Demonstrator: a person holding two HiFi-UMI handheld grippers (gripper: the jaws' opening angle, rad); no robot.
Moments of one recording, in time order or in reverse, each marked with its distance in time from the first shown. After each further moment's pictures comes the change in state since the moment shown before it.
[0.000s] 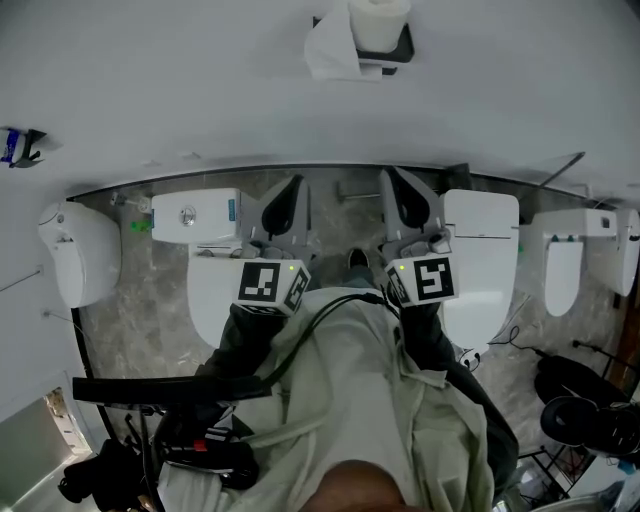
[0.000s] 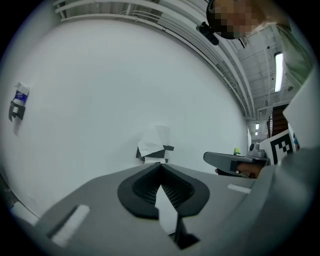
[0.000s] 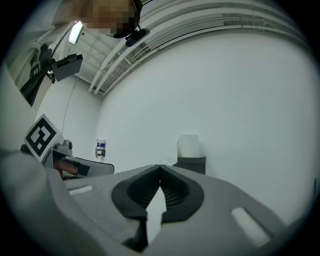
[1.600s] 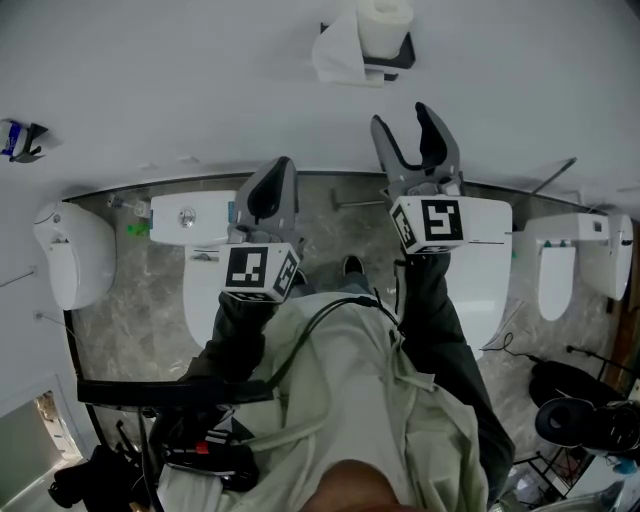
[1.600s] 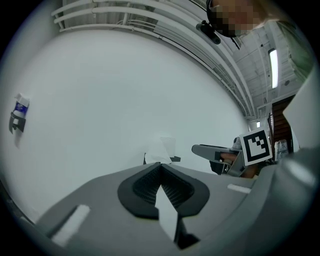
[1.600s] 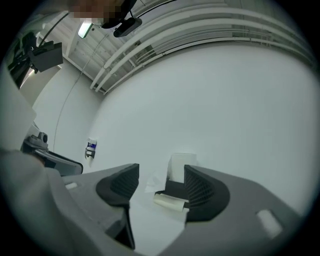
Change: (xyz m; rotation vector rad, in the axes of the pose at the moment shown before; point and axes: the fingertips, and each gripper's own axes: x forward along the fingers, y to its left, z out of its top) left arm -0.005 0.025 0.041 0.053 -0.083 0.024; right arm 0.060 -0.031 0.050 -0.104 -0.080 -0.051
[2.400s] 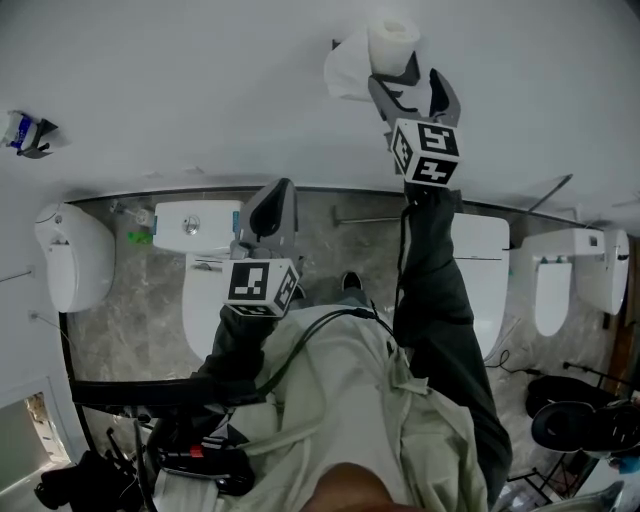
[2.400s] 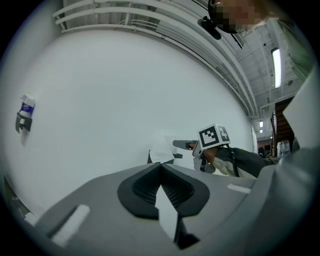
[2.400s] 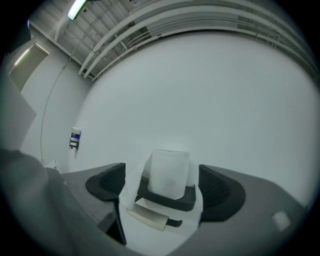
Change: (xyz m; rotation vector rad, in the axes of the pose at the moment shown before) left arm -0.025 0.015 -0.011 -0.019 0.026 0.033; right arm 0.099 -0.048 -0.019 -0.002 0.142 -0.096
